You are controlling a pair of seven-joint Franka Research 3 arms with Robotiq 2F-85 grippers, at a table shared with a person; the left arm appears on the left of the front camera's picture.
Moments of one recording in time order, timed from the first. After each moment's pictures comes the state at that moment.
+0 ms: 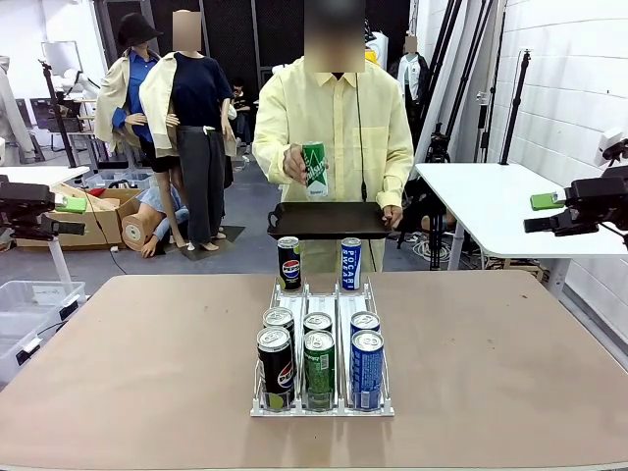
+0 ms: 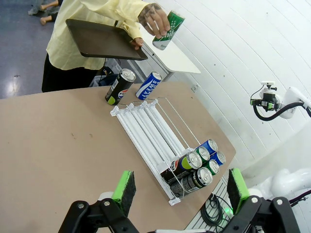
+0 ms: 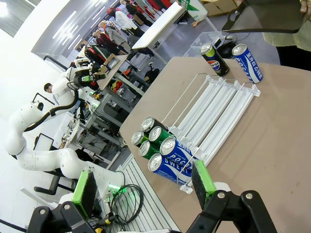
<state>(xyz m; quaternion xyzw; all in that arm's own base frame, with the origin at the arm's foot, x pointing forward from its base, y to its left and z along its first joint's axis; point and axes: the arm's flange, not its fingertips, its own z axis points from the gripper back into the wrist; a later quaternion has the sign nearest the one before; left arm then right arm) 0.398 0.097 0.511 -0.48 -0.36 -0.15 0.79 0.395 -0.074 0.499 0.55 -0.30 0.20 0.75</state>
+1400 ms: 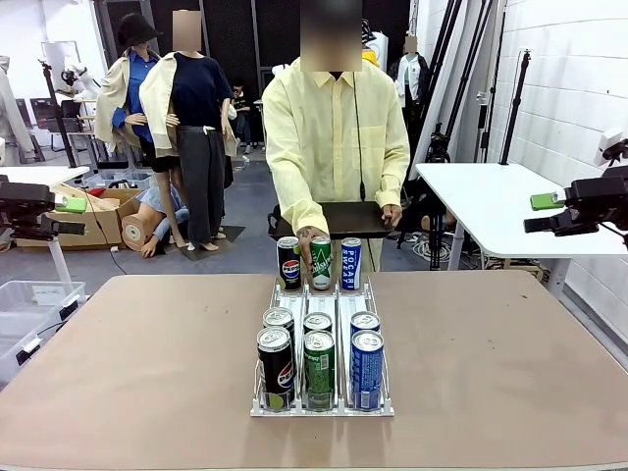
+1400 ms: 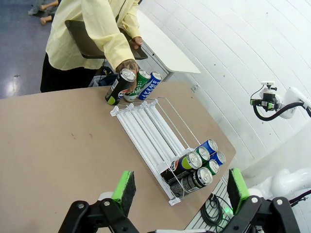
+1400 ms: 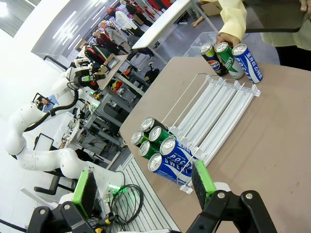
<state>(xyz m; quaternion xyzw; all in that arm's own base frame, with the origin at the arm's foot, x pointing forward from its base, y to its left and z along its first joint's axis) 0.398 0.097 0.511 -0.48 -0.36 -0.15 0.79 0.395 -0.074 0.499 0.55 -0.30 0.20 0.75</state>
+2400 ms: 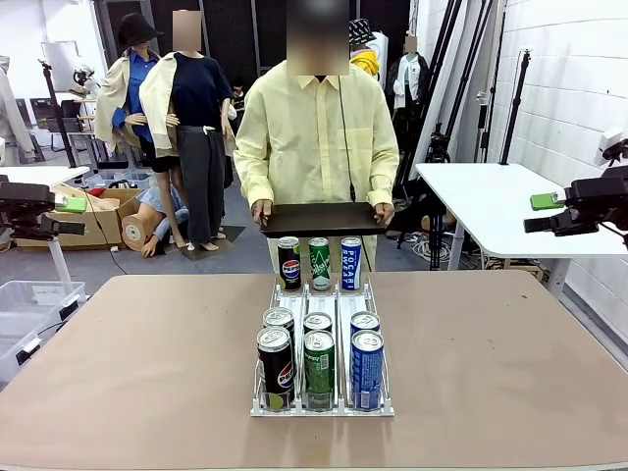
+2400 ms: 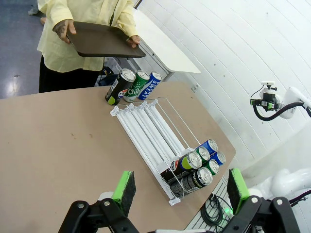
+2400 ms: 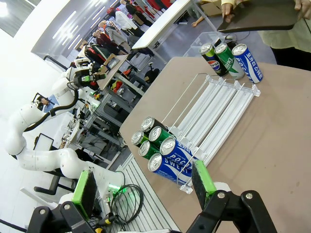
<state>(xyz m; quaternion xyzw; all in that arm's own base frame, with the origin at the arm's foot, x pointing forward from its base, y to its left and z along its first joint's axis) 0.398 0.097 0.511 -0.48 -0.36 -0.15 0.79 0.395 -0.074 0.499 0.55 -0.30 0.20 0.75</state>
